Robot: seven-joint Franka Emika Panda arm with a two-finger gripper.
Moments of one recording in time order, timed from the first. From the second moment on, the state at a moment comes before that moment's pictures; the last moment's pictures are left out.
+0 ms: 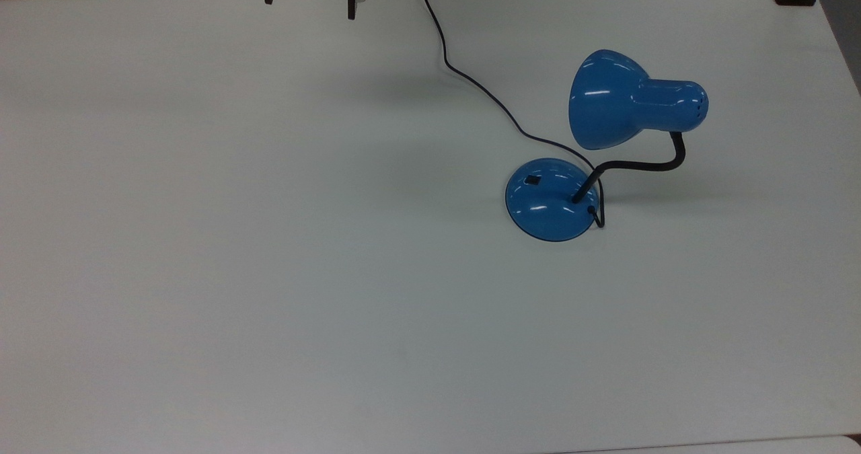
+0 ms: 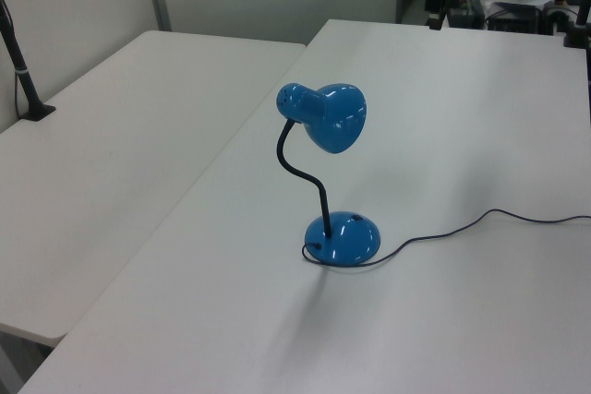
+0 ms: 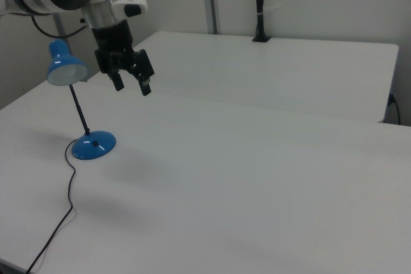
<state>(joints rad) 0.00 -0.01 0.01 -1.65 -0.12 1.66 0.12</state>
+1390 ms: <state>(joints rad) 0.01 0.01 0.01 -1.66 -0.10 1.66 0.01</state>
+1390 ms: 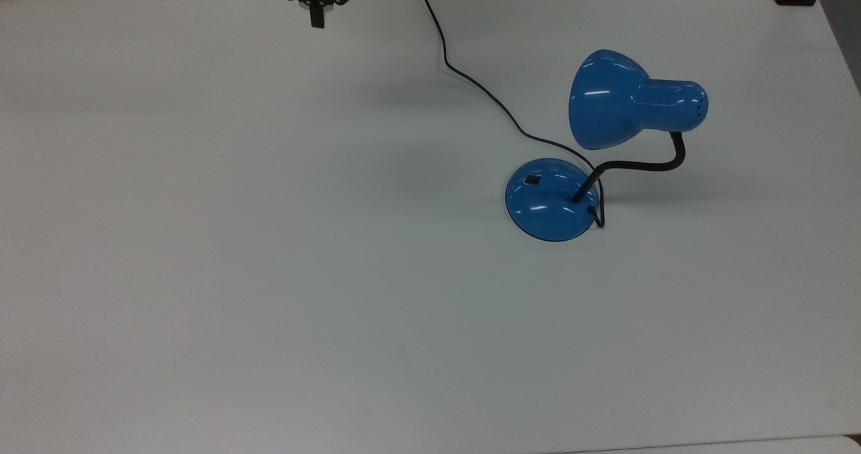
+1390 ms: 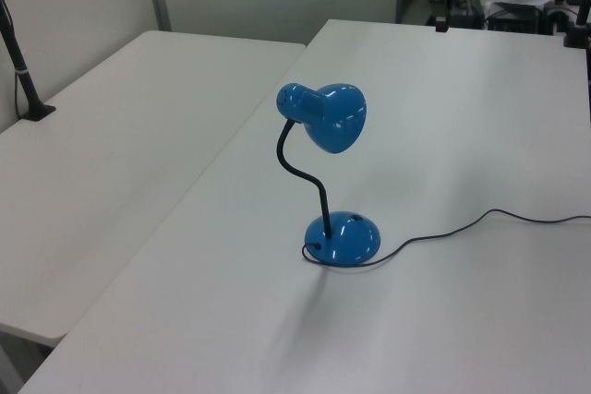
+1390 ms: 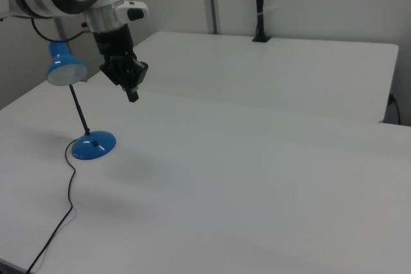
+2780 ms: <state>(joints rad) 0.29 0.22 0.08 -1.96 -0.06 2.45 -0.04</state>
